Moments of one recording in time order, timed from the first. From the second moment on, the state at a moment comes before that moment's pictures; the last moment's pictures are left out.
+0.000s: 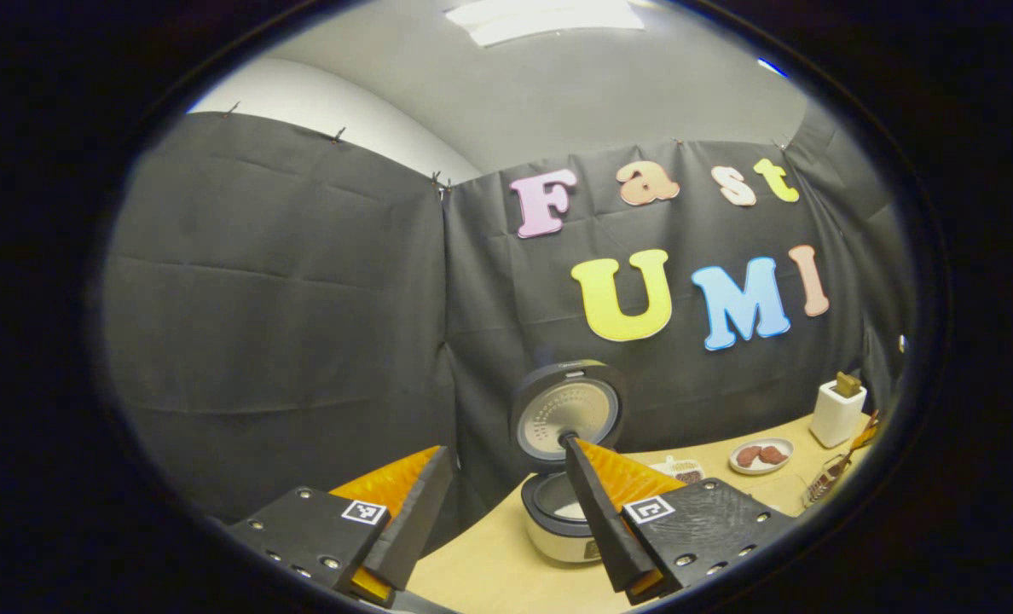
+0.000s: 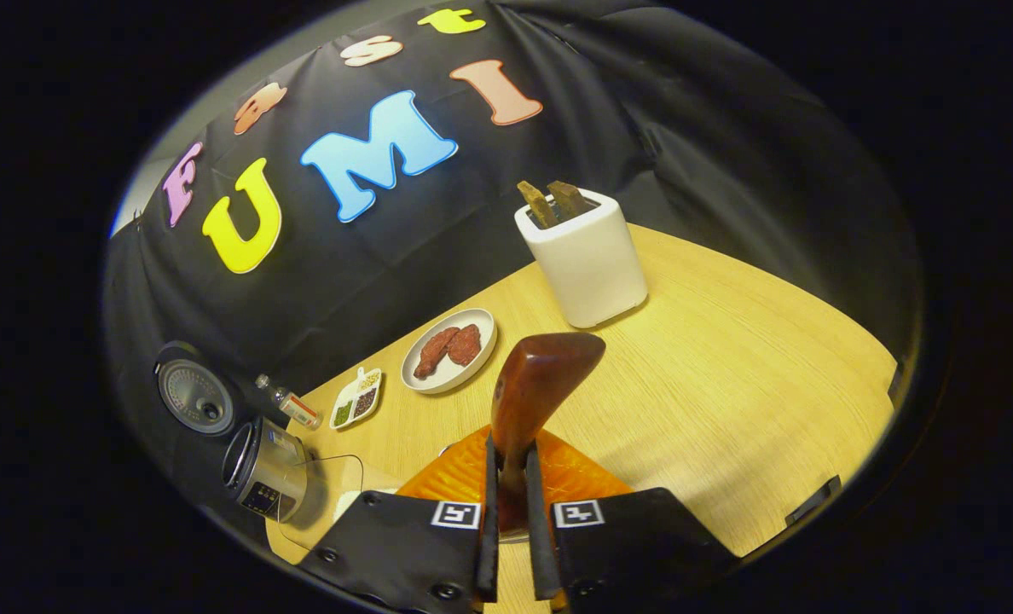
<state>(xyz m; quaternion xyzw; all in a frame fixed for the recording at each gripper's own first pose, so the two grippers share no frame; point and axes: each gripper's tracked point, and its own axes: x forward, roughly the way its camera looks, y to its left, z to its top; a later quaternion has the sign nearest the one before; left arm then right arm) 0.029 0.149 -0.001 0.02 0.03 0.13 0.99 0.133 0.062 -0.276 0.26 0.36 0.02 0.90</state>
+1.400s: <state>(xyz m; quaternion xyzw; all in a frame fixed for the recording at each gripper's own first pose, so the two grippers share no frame) 0.072 0.187 -0.039 -0.01 0.03 0.12 0.99 0.124 0.217 -0.135 0.01 0.18 0.14 0.97</state>
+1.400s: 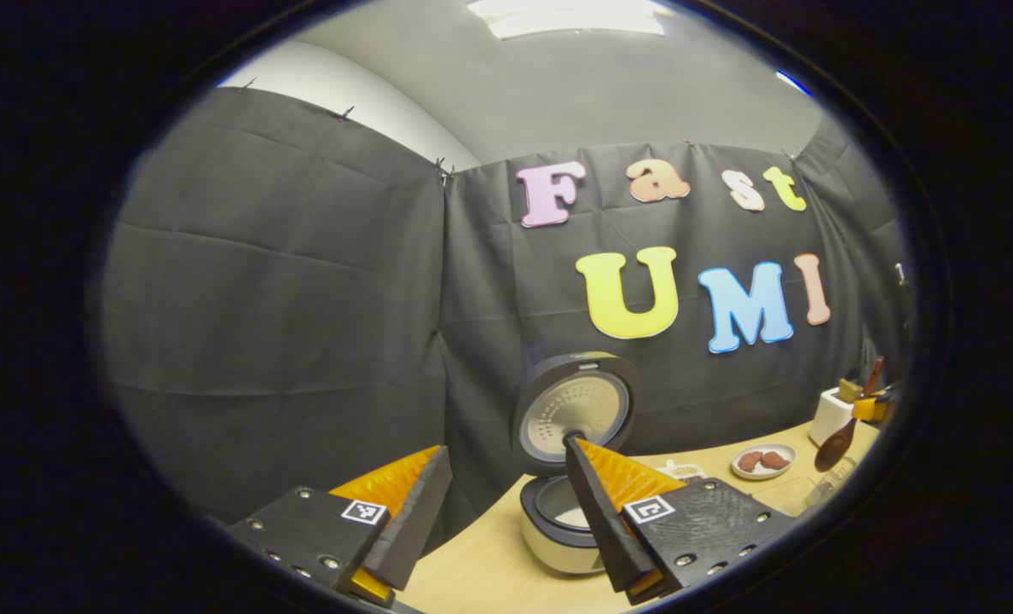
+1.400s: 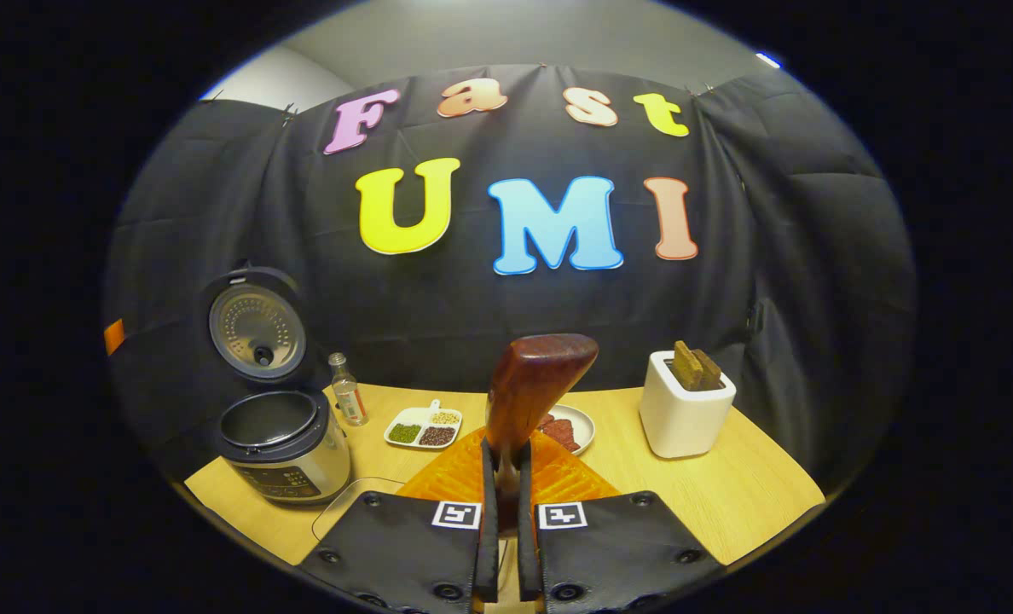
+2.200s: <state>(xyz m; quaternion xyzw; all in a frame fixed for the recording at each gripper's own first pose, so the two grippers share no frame) 0.075 0.235 -0.068 0.00 0.06 0.15 0.99 0.113 0.312 -0.247 -0.08 0.25 0.21 0.94</state>
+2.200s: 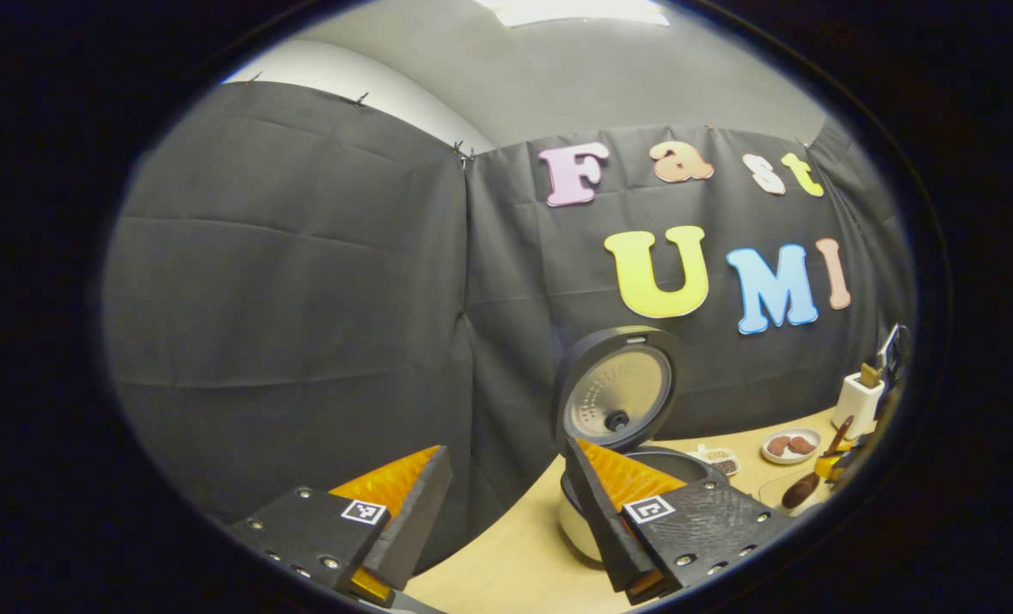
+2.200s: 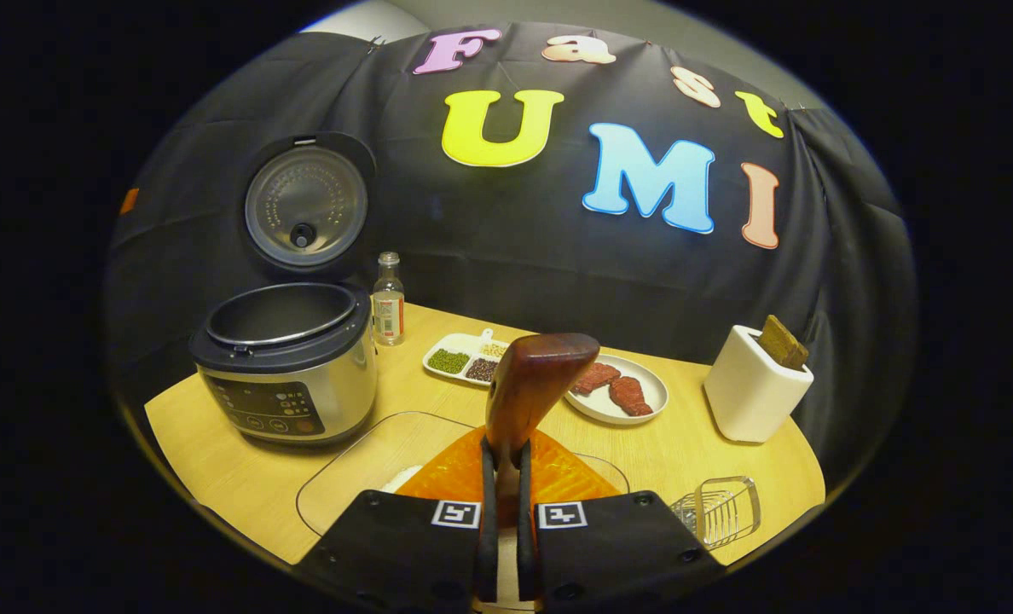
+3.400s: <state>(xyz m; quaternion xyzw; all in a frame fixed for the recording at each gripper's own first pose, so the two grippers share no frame) 0.060 0.231 -0.047 0.02 0.04 0.14 0.99 0.079 0.312 -0.271 0.28 0.43 0.19 0.84</state>
